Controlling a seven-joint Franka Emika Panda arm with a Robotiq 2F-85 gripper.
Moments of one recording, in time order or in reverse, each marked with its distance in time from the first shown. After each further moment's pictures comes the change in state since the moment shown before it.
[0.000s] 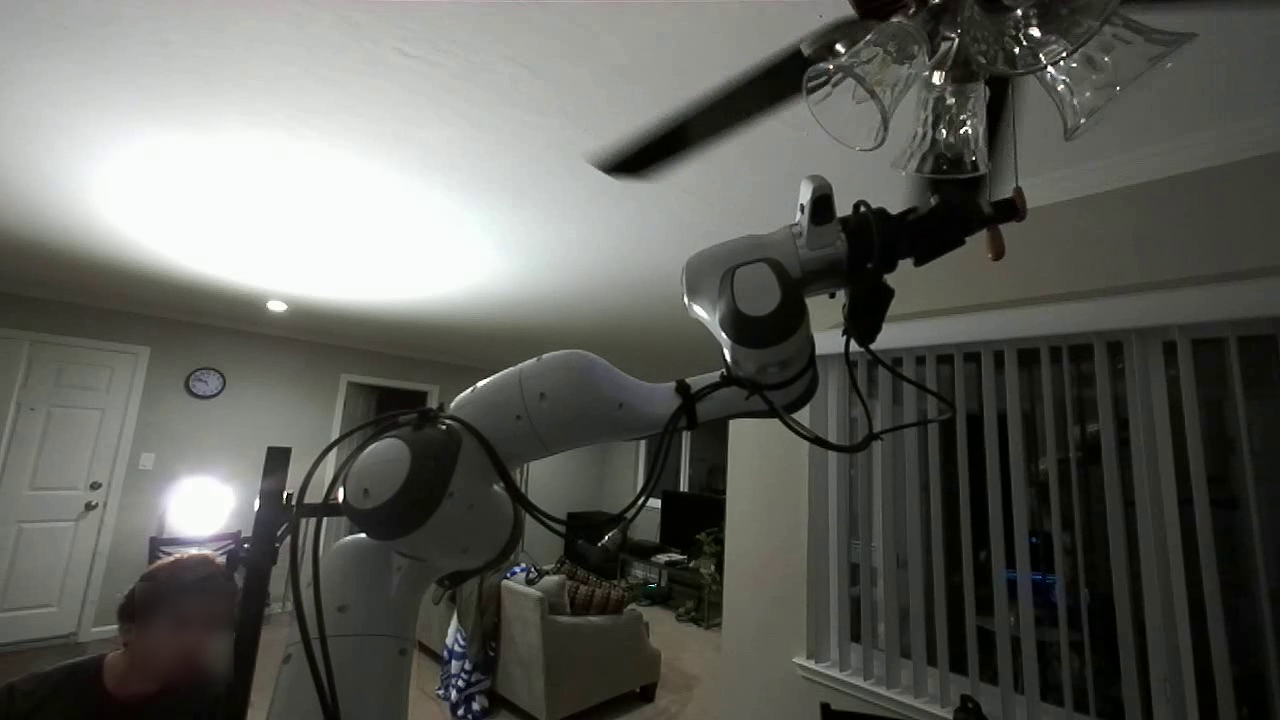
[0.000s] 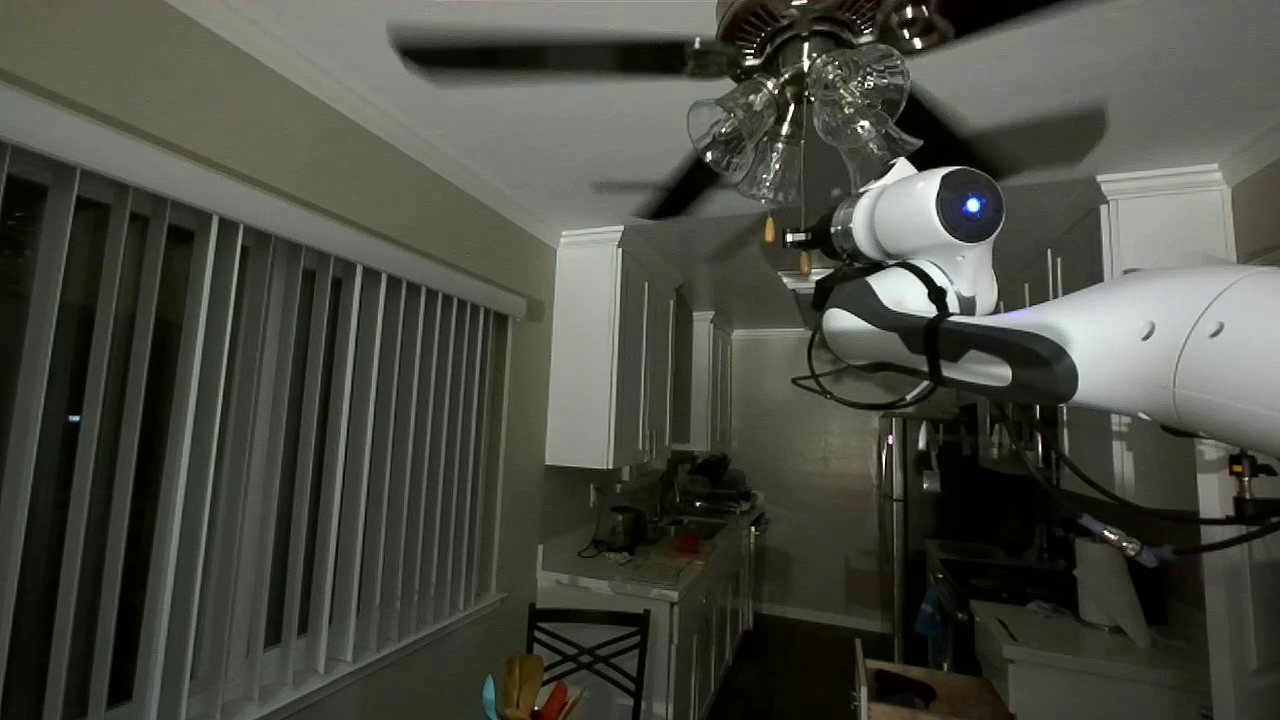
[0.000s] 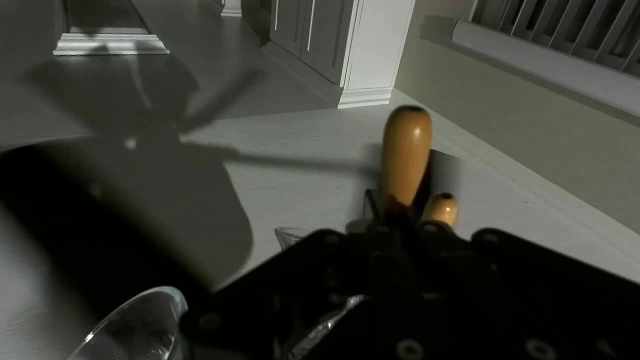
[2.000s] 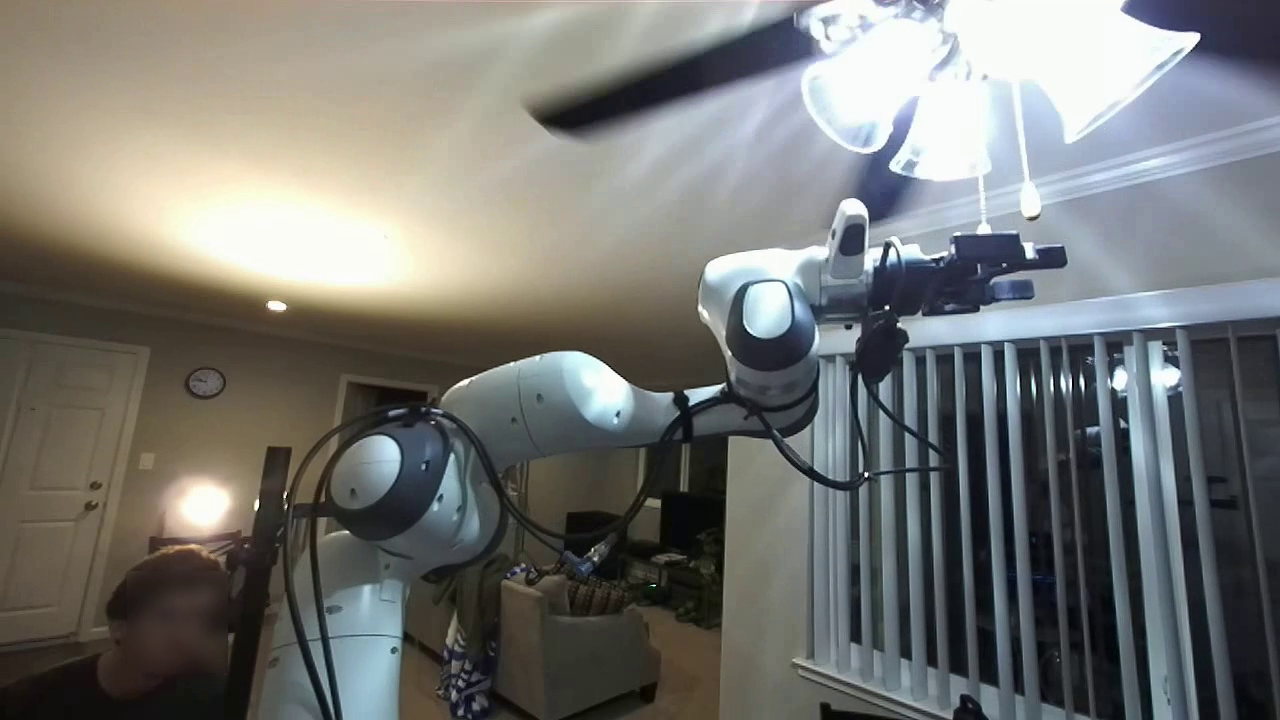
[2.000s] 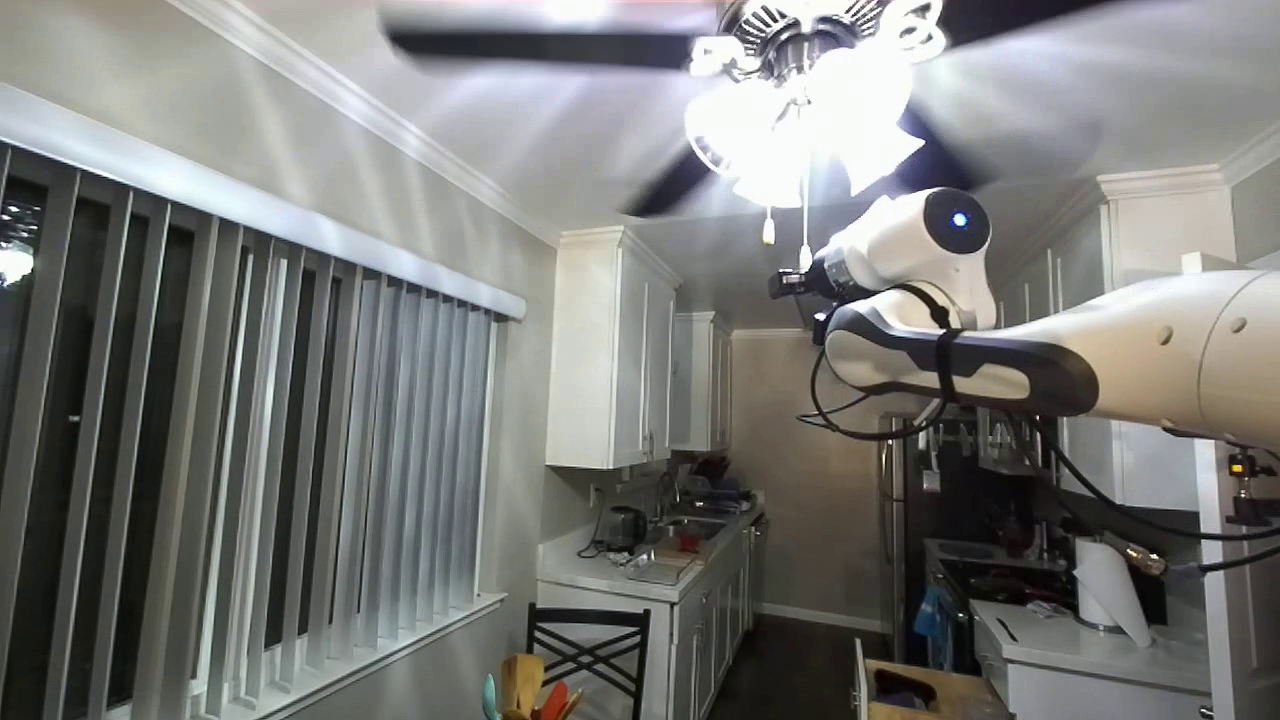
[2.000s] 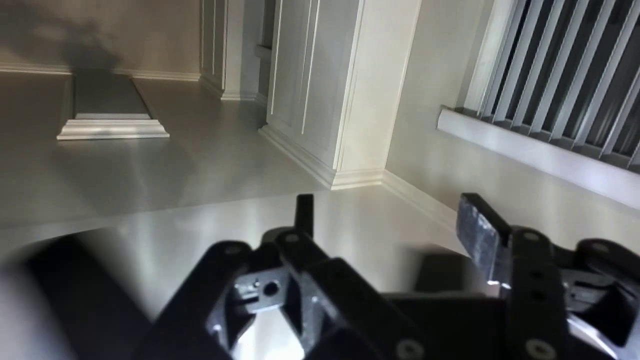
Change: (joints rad) arm 0.127 0.041 -0.038 -0.090 -0.060 -0.117 0.000
